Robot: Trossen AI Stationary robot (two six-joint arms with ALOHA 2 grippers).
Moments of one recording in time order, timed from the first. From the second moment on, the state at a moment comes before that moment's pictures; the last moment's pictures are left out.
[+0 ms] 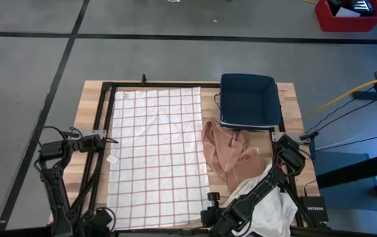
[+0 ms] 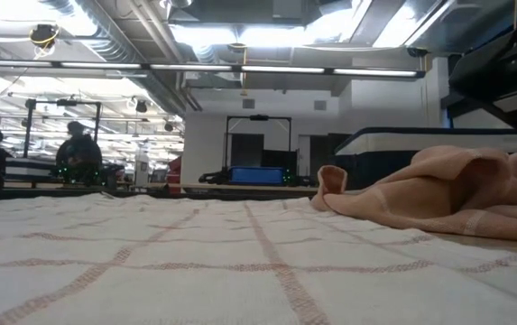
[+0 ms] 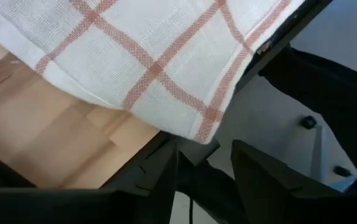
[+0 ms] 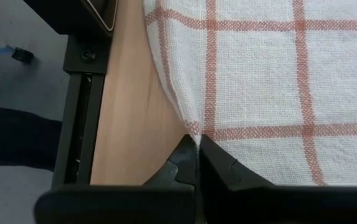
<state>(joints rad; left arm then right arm) -1.35 1.94 1.41 -0.87 -0.33 -2.20 0.79 2.19 1.49 -0.48 0.32 0.65</state>
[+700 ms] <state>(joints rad) -1.30 1.99 1.41 -1.01 -0.29 -2.24 0.79 2.19 1.49 -0.47 0.33 0.65</state>
